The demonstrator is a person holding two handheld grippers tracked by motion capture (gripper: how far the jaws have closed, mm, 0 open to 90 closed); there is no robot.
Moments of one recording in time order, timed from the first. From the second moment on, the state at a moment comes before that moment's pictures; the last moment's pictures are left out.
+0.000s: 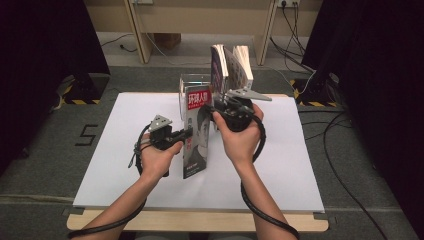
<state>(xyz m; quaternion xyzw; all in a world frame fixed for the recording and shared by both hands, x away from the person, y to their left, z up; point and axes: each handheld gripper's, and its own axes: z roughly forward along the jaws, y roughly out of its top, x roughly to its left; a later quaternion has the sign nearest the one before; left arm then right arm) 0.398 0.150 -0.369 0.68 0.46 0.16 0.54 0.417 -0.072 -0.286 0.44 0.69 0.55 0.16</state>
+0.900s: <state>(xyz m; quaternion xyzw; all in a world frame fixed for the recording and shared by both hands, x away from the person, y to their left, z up) 0.405 0.183 -0.347 0.67 0.46 0.18 0.56 0.373 -0.216 -0.421 0.61 0.63 0.46 0.14</state>
